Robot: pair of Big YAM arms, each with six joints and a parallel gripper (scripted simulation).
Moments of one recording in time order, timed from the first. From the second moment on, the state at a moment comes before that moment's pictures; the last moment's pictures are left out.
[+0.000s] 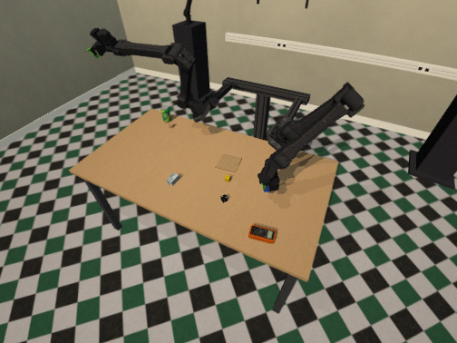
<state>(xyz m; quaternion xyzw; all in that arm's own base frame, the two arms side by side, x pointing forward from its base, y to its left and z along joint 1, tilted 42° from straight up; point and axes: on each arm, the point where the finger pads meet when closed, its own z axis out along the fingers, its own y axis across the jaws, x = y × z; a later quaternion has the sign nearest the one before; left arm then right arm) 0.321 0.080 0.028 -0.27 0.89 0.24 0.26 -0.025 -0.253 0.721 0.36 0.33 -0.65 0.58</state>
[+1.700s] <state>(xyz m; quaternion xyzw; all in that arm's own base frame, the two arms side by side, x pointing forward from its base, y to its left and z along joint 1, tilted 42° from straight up) 0.156 -0.136 -0.205 -0.16 0.92 0.27 0.23 -0.025 -0.253 0.721 0.36 0.33 -0.65 0.58</state>
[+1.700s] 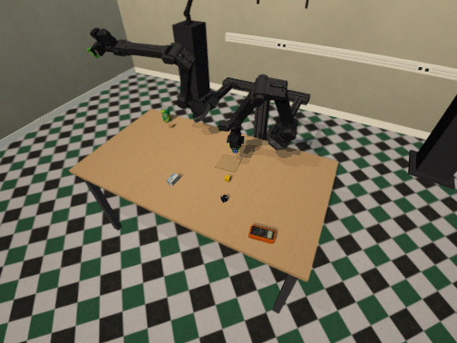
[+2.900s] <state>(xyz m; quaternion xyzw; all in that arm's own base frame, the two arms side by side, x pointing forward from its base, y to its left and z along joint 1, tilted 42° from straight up) 0.184 -0.076 -0.274 -0.18 0.92 0.28 0.23 -0.025 -0.253 0.721 0.36 0.33 -0.65 0.58</state>
